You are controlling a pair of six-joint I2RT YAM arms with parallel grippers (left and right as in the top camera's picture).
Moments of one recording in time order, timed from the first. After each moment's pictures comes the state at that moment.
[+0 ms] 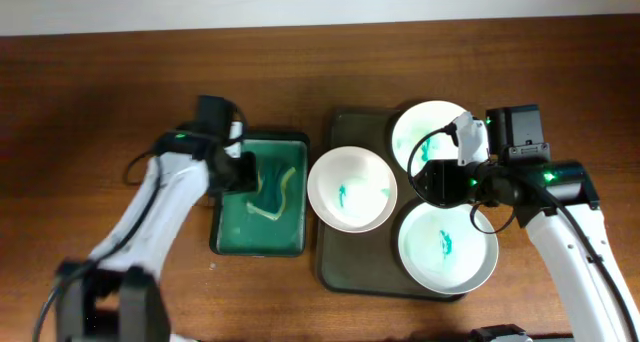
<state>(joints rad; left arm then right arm) -0.20 1.66 1.19 -0.87 0.09 -0.26 0.09 1.25 1.14 -1.01 -0.35 0.11</state>
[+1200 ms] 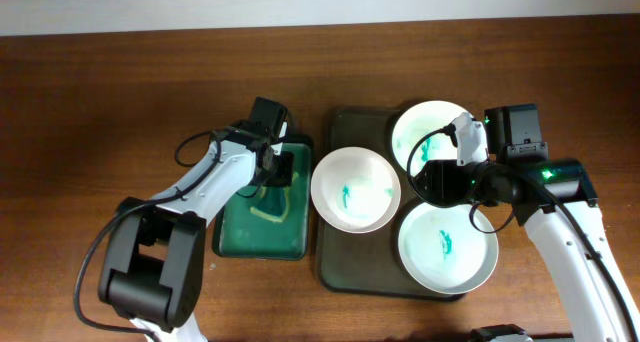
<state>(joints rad) -0.35 1.89 1.23 -0.65 0.01 -0.21 0.09 1.26 1.14 -1.02 -0.35 0.11</state>
